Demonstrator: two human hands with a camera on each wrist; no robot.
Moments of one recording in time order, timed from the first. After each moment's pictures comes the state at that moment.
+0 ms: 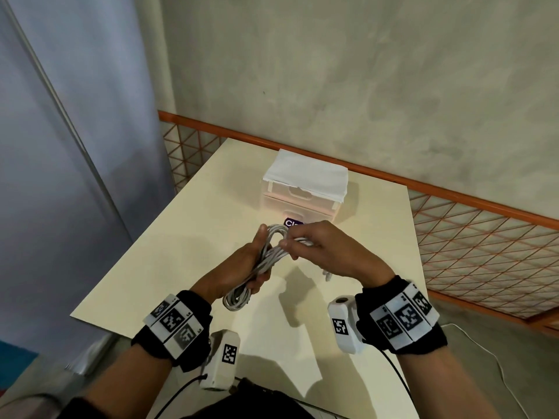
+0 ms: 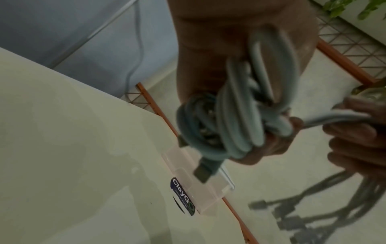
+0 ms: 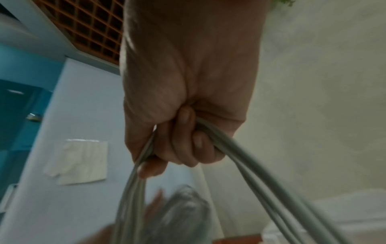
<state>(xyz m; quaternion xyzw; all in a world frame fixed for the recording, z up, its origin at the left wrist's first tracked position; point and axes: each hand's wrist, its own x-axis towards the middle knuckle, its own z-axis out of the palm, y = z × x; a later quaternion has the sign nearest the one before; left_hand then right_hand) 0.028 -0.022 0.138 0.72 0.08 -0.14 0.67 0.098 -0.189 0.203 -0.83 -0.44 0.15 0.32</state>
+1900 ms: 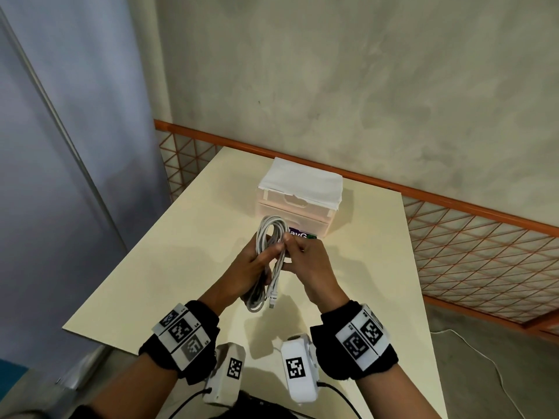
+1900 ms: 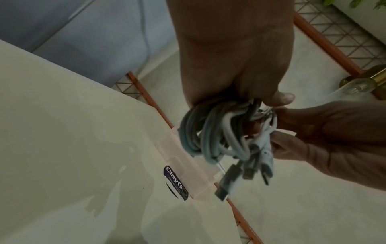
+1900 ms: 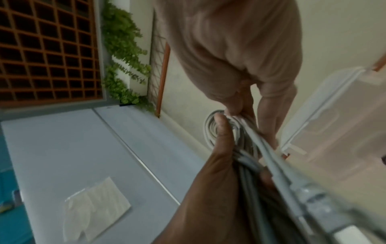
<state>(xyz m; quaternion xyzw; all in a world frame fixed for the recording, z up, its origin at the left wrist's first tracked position) 0.040 -0.039 0.137 0.73 0.02 0.04 0.68 0.084 -0.155 0.151 -0.76 -0.09 0.14 0.63</state>
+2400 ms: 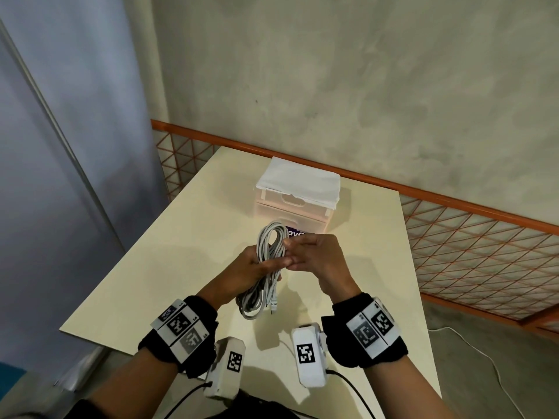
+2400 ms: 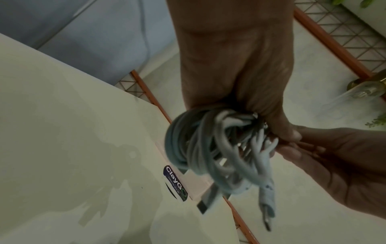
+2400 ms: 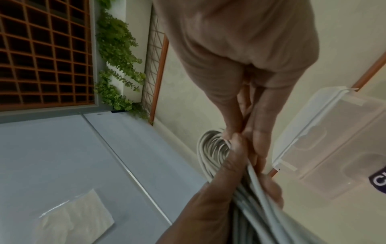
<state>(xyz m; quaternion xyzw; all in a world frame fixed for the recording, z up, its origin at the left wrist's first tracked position) 0.040 -0.034 0.133 0.73 0.02 -0.05 0.68 0.100 -0.177 0.158 -0.74 -0.03 0.17 0.66</state>
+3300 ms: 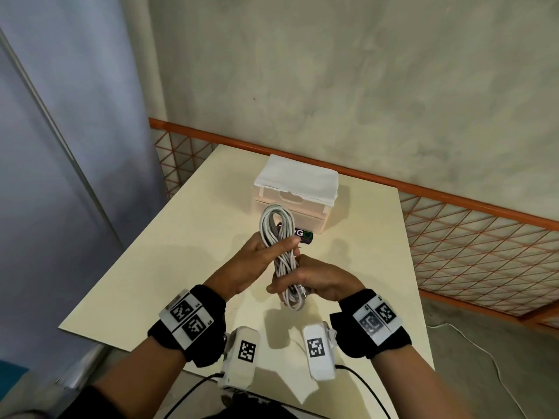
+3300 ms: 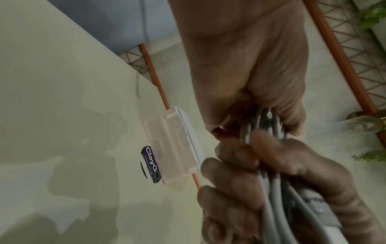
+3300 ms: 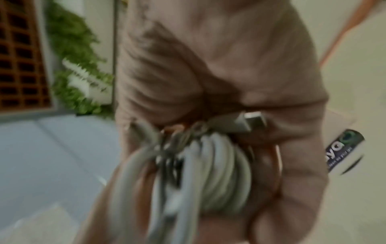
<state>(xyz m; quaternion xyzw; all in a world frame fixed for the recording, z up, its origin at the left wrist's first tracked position) 0.050 -0.055 0.151 0.65 0.01 -0.02 0.76 0.095 -0.186 0.155 -0.76 -0.17 0.44 0.45</state>
